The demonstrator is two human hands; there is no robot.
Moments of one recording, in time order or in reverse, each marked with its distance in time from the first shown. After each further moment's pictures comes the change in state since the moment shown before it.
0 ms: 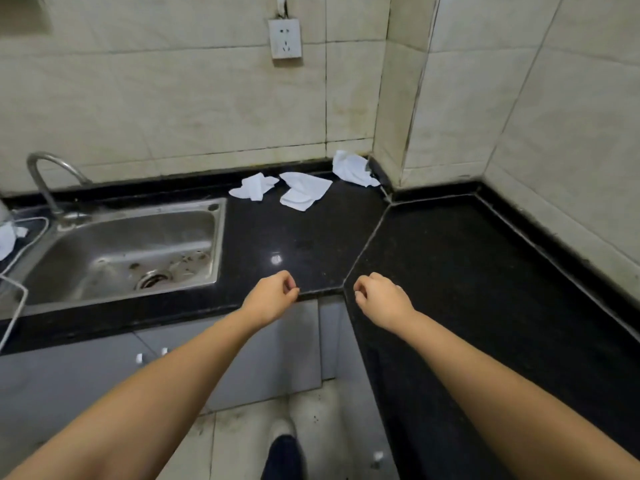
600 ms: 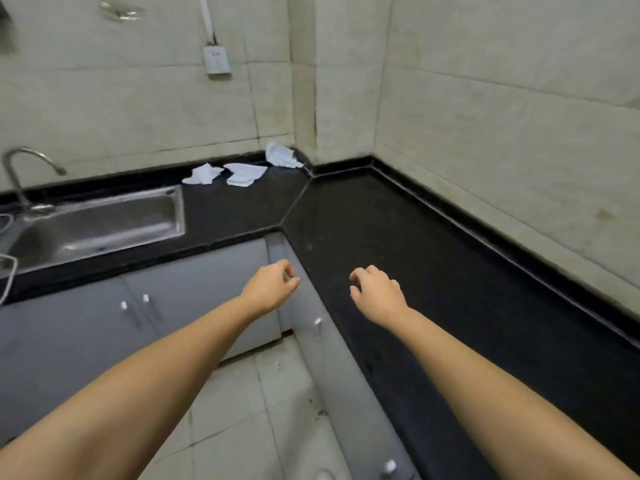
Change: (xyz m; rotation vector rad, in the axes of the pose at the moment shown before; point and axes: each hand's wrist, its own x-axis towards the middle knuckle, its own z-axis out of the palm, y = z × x) left_hand -0.304 0.063 0.046 0.091 -0.072 0.285; right_hand -0.363 -0.005 0.015 0.010 0.178 0.241
